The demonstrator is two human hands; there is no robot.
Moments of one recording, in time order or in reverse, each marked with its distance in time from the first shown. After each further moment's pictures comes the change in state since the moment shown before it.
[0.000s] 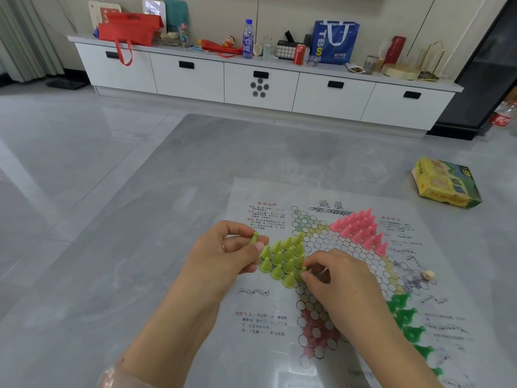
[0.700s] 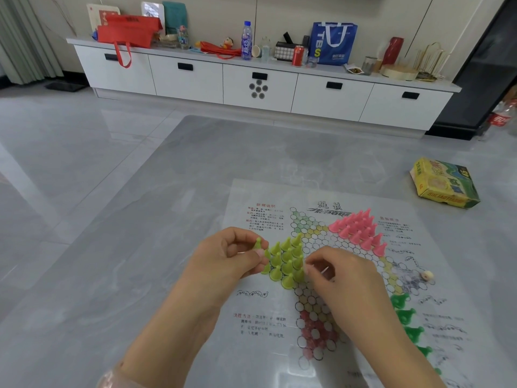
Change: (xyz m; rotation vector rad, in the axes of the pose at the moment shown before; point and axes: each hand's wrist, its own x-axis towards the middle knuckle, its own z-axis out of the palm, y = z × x) left_hand 0.000 -0.003 0.001 -0.003 -0.057 0.006; right_hand -0.002 -0.003 -0.009 0.072 0.046 -0.004
